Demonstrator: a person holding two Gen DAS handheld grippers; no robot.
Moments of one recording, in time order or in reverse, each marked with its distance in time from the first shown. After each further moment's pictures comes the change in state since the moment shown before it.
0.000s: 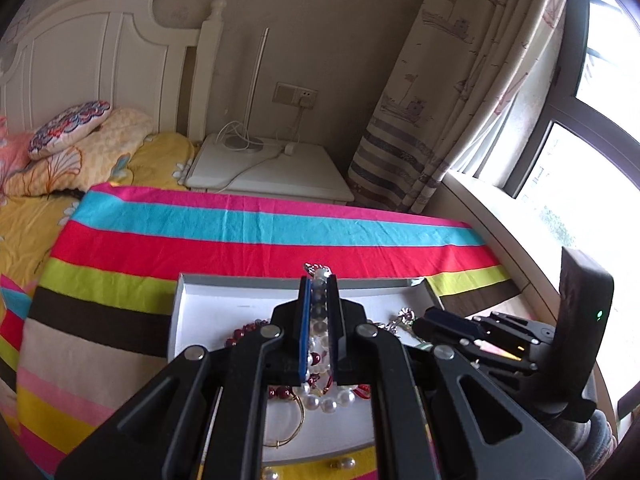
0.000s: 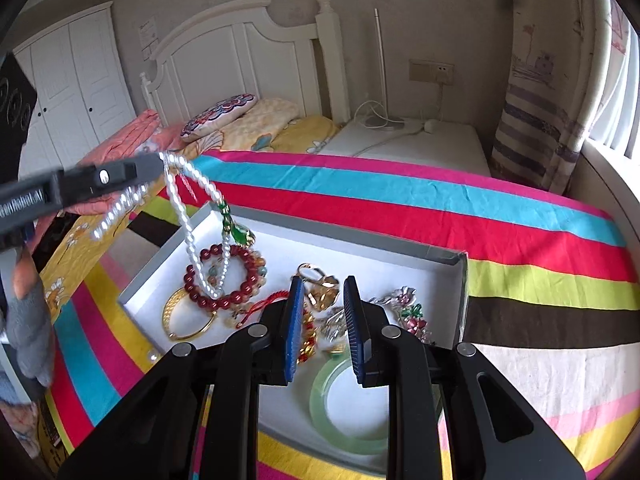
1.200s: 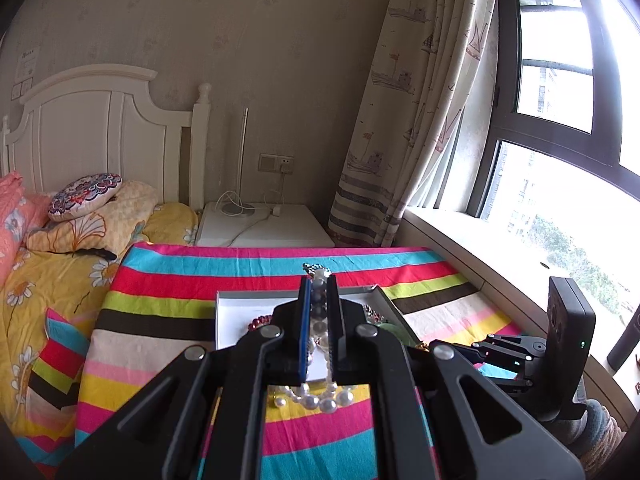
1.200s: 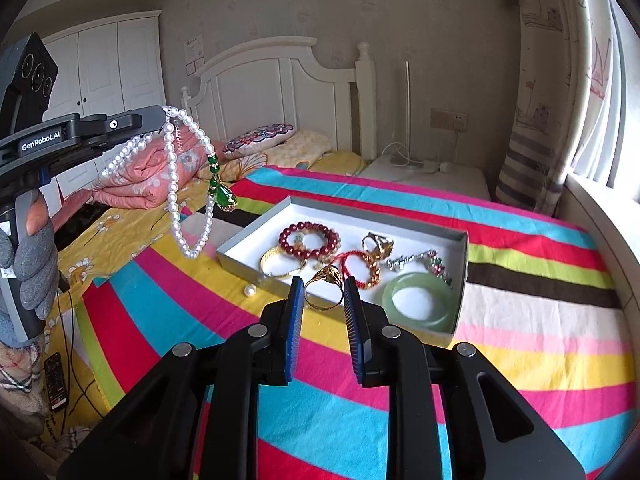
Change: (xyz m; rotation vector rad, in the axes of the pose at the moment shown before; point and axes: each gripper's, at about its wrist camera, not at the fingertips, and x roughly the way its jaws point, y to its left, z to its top) left arm -0.178 -0.032 -0.042 0.144 -0.228 -0.023; right arm -0.120 0.066 -0.073 -0.124 -0.153 0.041
